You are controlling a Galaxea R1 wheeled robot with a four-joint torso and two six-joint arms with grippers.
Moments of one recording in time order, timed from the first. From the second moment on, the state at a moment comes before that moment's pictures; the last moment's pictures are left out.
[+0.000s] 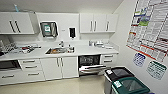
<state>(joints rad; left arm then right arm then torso) 1.52 3.00 -2.84 1.16 -0.18 -1.13 -1.64 2.96 -2.66 -0.23 0.20 -0.02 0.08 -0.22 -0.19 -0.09</state>
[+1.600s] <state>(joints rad) 1.51 2.99 -2.84 1.16 -0.18 -1.13 -1.64 2.96 -2.65 -0.24 0.21 -0.02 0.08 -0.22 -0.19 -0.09</state>
